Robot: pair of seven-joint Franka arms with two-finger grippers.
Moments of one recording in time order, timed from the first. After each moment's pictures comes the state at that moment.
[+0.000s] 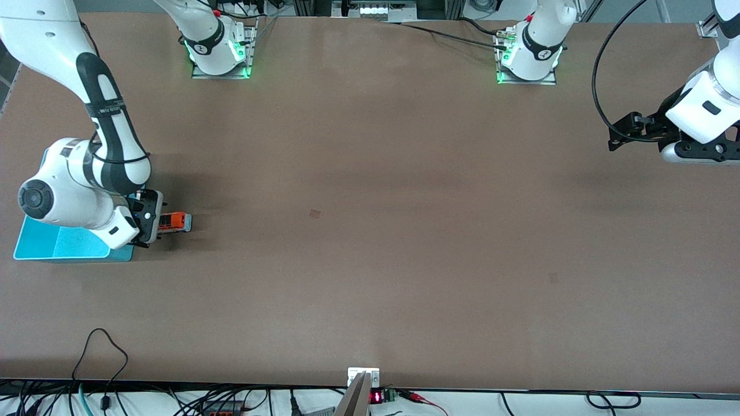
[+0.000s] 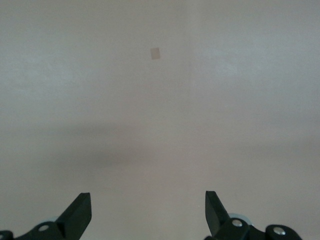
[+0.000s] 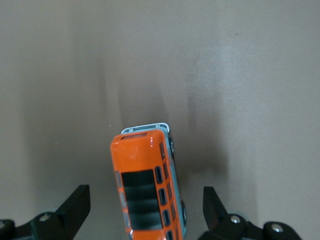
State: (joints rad) left arm -0.01 -0.03 -0.02 -1.71 0.01 1.63 -0.02; right arm -0.05 0.54 -0.04 -1.84 0.07 2.22 -1.63
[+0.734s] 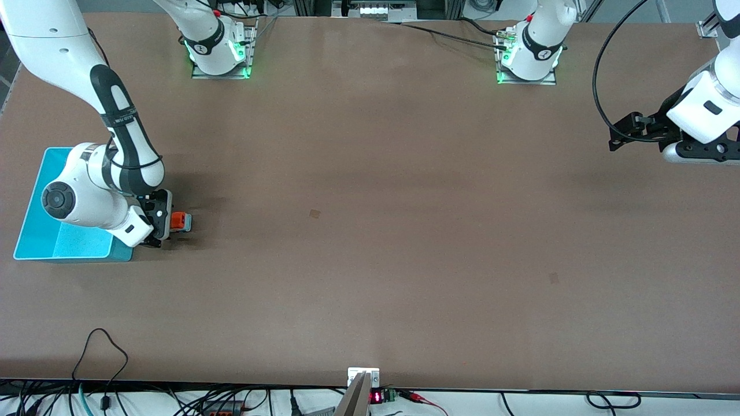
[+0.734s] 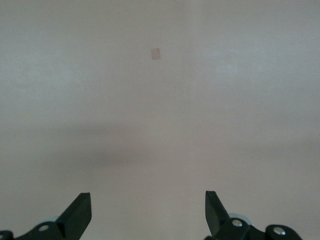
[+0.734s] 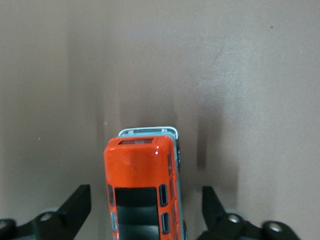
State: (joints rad) left arm -0.01 -0.03 -0.02 -1.71 0.01 1.63 -0.02; right arm -0.05 0.56 -0.04 -1.89 0.06 2.30 -1.73
